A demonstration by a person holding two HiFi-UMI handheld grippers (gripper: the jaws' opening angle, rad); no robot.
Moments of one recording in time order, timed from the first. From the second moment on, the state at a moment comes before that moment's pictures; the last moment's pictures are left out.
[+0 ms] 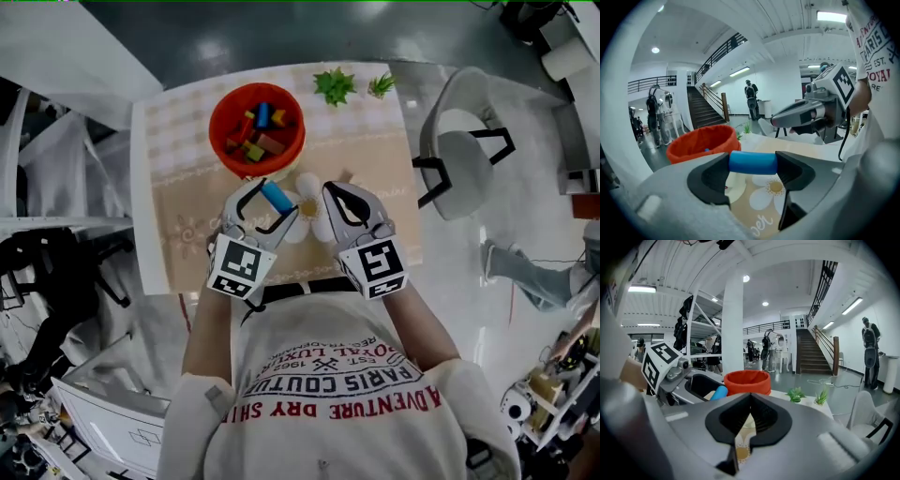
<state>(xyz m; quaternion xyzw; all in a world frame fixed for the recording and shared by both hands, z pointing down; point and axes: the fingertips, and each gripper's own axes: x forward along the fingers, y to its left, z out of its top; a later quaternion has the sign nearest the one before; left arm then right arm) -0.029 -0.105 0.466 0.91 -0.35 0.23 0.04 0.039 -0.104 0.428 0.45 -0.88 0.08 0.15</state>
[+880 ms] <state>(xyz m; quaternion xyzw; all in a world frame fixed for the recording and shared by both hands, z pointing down) -0.080 -0.210 0.429 0.85 -0.48 0.23 0.03 0.040 -0.159 0.399 0.43 -0.89 0.04 0.14</state>
